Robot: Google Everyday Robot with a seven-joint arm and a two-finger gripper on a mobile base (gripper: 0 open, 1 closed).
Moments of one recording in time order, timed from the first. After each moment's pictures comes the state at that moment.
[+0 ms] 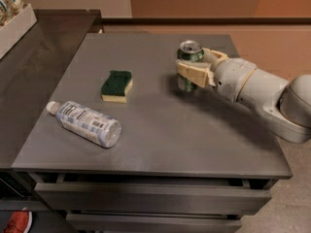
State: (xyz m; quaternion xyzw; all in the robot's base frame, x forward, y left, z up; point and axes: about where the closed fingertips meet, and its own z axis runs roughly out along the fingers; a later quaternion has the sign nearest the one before) arm 0.588 -0.095 0.943 -0.29 0.65 0.25 0.66
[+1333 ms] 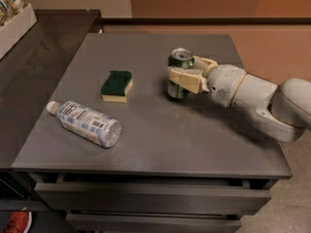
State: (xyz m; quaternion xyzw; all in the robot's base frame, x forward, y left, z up) arm 0.583 -0.073 0.923 -0.30 0.64 0.32 0.64
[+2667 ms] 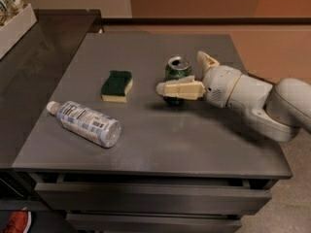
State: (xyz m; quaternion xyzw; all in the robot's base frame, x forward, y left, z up) arm 0.580 -0.062 0.922 -0.30 0.64 0.33 0.63
